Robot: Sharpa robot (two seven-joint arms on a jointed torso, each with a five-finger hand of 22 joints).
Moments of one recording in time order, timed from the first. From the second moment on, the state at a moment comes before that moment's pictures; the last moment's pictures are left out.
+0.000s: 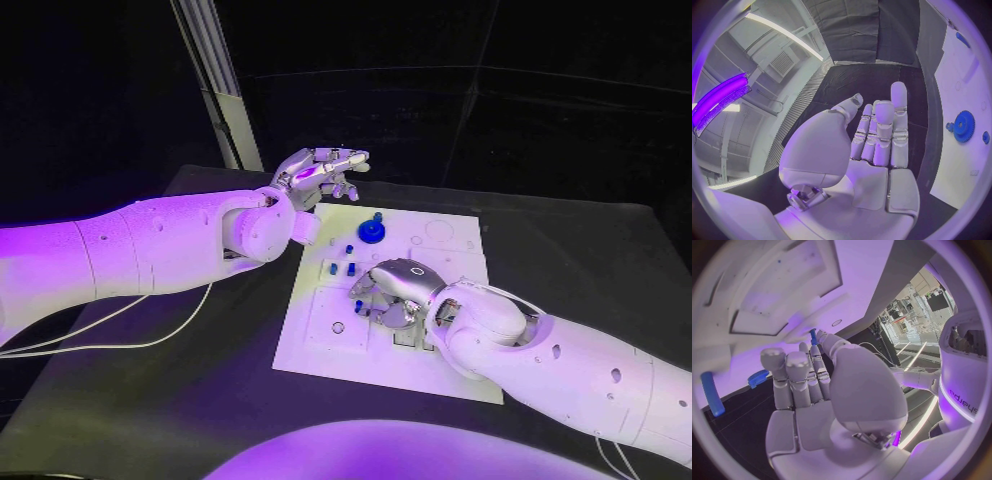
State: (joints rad) left arm 1.25 -0.76 -0.17 1.36 0.19 -0.11 0.50; left_hand 1.31 -0.05 0.30 0.00 0.14 0.96 0.19 0.19 0.07 0.93 0.12 0.48 0.08 1.21 0.03 1.13 0.55 0.18 1.15 0.13 0.68 0.62; right arm 0.87 -0.56 0.08 1.53 -1.74 -0.26 -0.06; right_hand 1.42 -0.15 0.40 0.07 0.13 0.98 0.18 0.07 0.06 1.05 0.12 0.07 0.06 1.44 0.02 1.10 0.82 0.13 1.17 0.13 1.25 0.89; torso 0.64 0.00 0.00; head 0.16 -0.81
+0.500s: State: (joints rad) left arm 1.25 -0.76 -0.17 1.35 0.19 -0.11 0.50; left_hand 1.31 -0.05 0.30 -0.01 0.14 0.96 0.19 0.19 0.07 0.92 0.12 0.48 0.08 1.21 0.03 1.13 0.55 0.18 1.15 0.13 0.68 0.62; right arm 0.87 -0.58 0.08 1.55 -1.70 -0.31 -0.03; right_hand 1.41 -0.14 0.40 0.06 0.13 1.00 0.18 0.07 0.07 1.10 0.11 0.10 0.07 1.45 0.02 1.14 0.86 0.13 1.21 0.13 1.26 0.94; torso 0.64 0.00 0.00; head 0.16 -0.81
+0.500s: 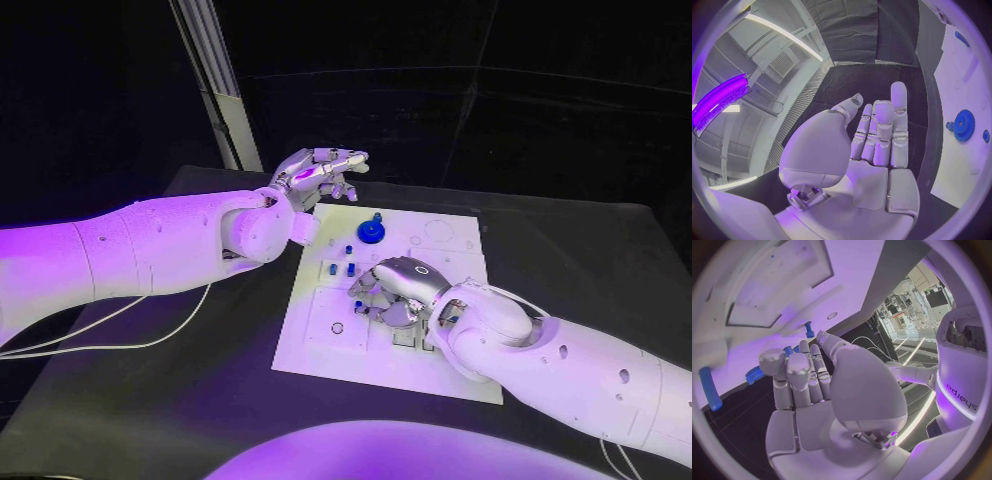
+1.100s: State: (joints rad) left arm 1.25 -0.76 -0.17 1.35 0.18 -0.11 0.50; left_hand 1.31 -0.05 0.30 -0.01 0.14 0.96 0.19 0.19 0.07 0.92 0.12 0.48 0.08 1.21 0.03 1.13 0.55 0.18 1.15 0.13 0.68 0.62; right arm 0.87 -0.59 0.08 1.57 -1.68 -0.27 -0.03; right_hand 1.40 -0.13 0.40 0.06 0.13 1.02 0.18 0.07 0.07 1.11 0.11 0.11 0.07 1.45 0.02 1.15 0.88 0.13 1.22 0.12 1.27 0.96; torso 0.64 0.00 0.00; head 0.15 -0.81
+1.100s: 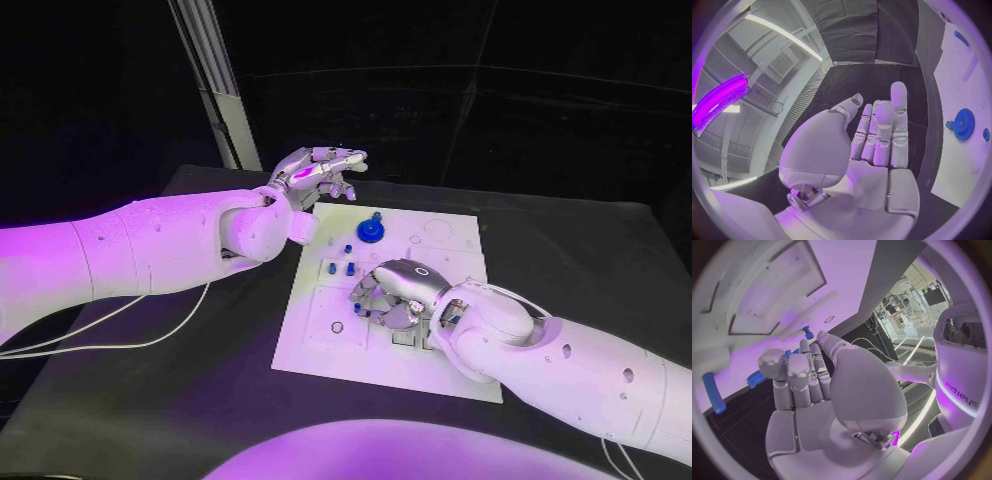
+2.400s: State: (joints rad) left arm 1.25 -0.76 -0.17 1.35 0.18 -0.11 0.49; left_hand 1.31 -0.05 0.30 -0.01 0.14 0.96 0.19 0.19 0.07 0.92 0.12 0.48 0.08 1.21 0.04 1.13 0.55 0.18 1.15 0.13 0.68 0.62; right arm 0.89 -0.78 0.13 1.68 -1.67 -0.36 -0.11; right_hand 1.38 -0.15 0.35 0.05 0.12 0.97 0.19 0.07 0.07 1.05 0.12 0.08 0.06 1.45 0.03 1.13 0.83 0.13 1.20 0.14 1.25 0.92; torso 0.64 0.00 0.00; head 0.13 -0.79
